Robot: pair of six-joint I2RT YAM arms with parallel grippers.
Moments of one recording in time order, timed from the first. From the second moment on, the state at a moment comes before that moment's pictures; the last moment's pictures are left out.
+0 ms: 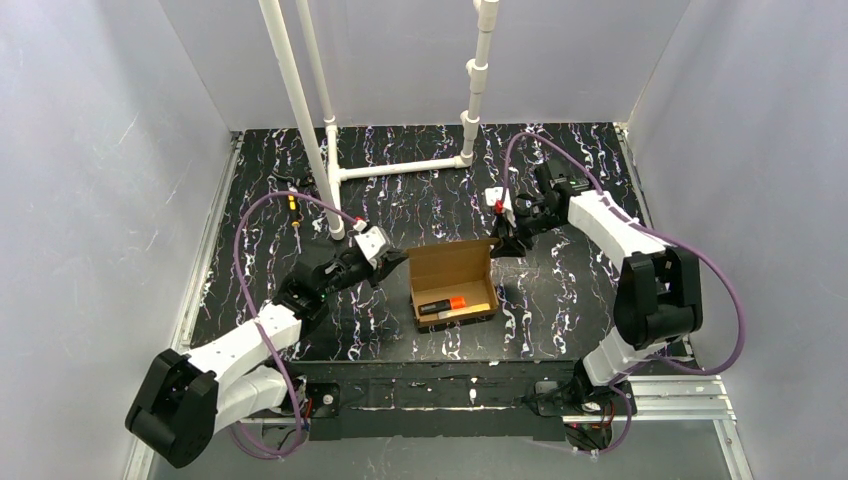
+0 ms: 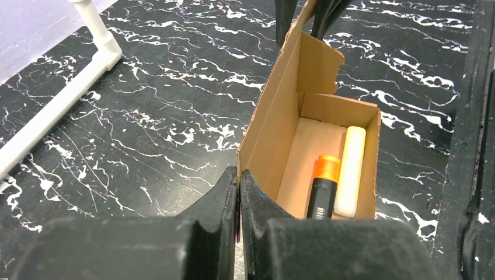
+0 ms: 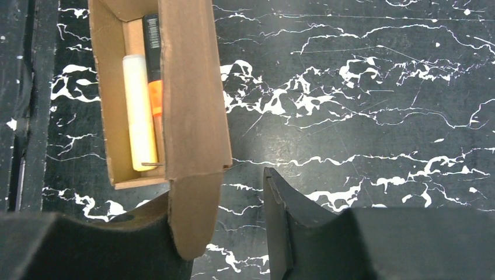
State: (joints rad) left arm -0.54 1.05 0.43 0.48 0.50 0.14; right arm 0.26 1.63 1.22 -0.88 -0.95 -1.23
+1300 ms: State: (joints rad) left arm -0.72 1.00 0.40 0.47 0.27 0.02; right arm 0.34 1.45 1.04 -0.88 -0.77 -1.29
